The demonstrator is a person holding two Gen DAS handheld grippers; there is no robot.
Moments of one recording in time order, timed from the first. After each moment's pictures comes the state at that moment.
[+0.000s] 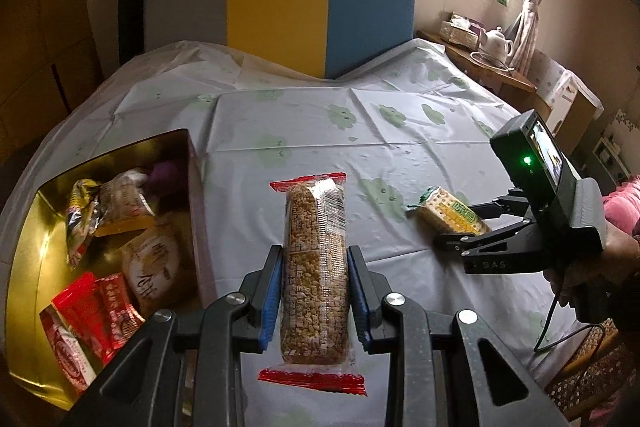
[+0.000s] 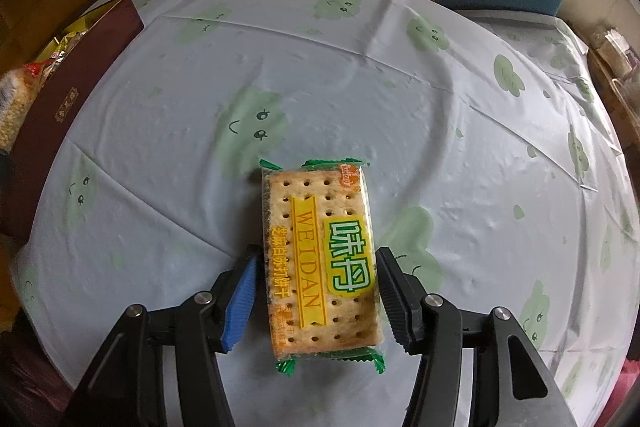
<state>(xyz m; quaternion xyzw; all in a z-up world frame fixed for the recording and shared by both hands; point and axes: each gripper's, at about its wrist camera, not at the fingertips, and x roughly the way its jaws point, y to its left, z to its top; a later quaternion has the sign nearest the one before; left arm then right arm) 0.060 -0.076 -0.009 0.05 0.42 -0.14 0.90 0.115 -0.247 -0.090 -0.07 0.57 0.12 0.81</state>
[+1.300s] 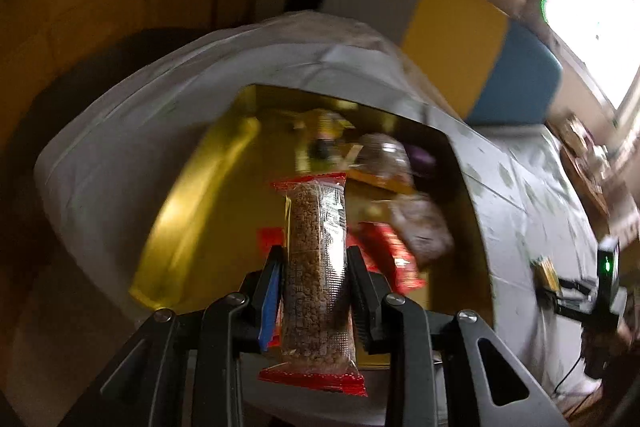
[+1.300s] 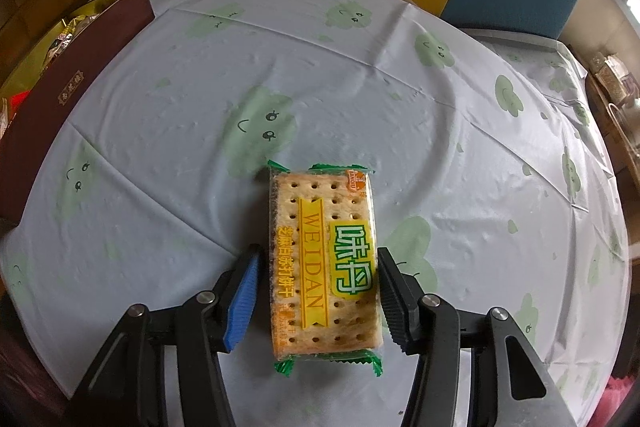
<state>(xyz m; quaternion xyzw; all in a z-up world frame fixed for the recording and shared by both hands) 0.025 0.157 -0.001 -0.13 0.43 0.06 0.89 0.107 -0.240 -0.090 -0.10 0.56 0.13 0.81</state>
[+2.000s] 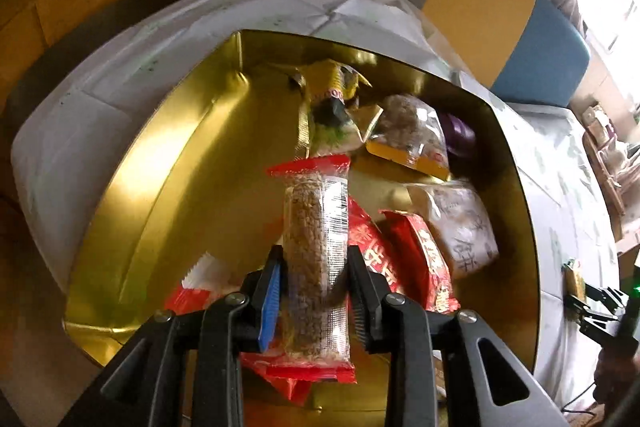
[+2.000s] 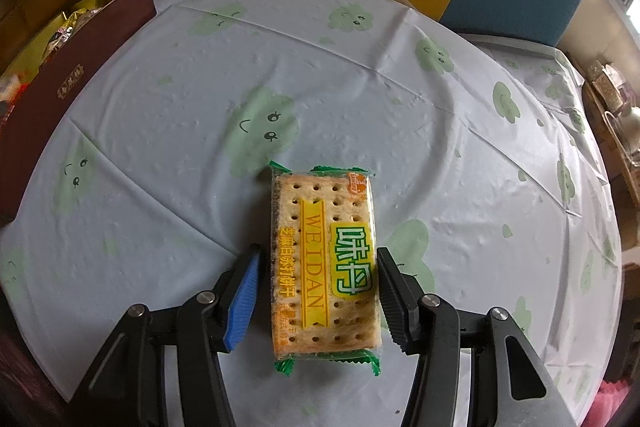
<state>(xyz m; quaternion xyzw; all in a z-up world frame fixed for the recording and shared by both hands) 0.084 0.143 -0.055 -0.13 0.50 0.07 0.86 0.104 -0.236 -0.089 -0.12 0.55 0.13 0.82</state>
